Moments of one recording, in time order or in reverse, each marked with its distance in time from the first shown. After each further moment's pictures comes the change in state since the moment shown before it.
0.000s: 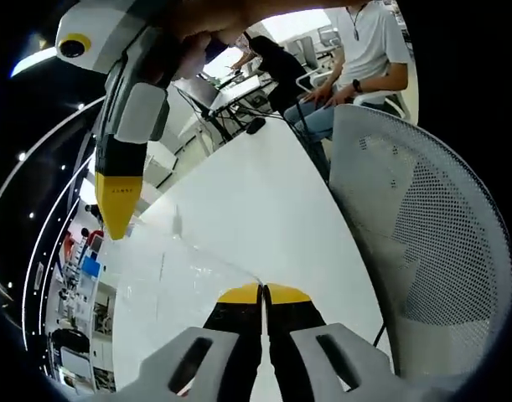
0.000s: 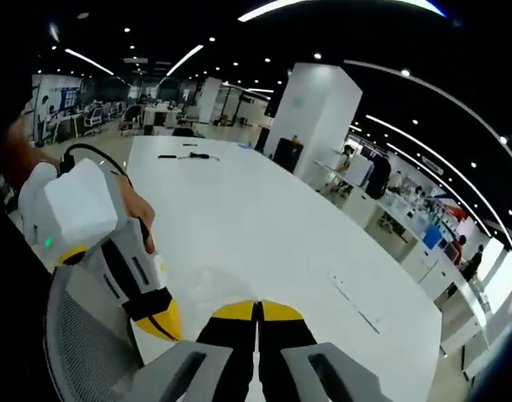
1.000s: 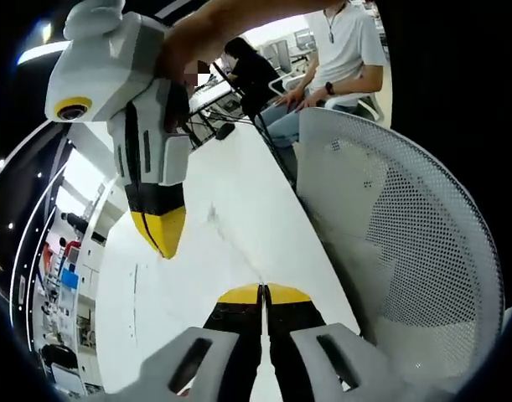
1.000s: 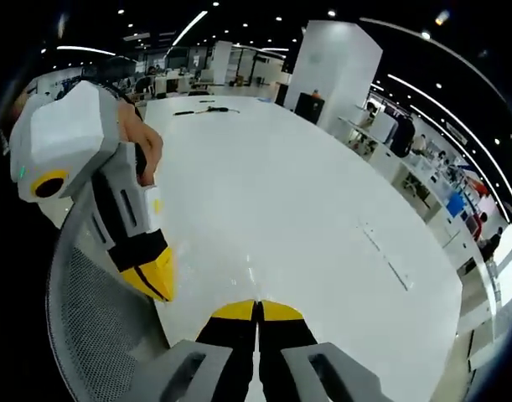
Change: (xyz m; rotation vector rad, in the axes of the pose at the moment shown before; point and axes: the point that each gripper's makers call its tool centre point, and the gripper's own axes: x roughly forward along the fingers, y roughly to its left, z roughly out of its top) left arm 0.009 -0.042 0.011 0.025 -0.015 -0.159; right arm 0.006 0.023 -0.083 0.042 0.221 0.104
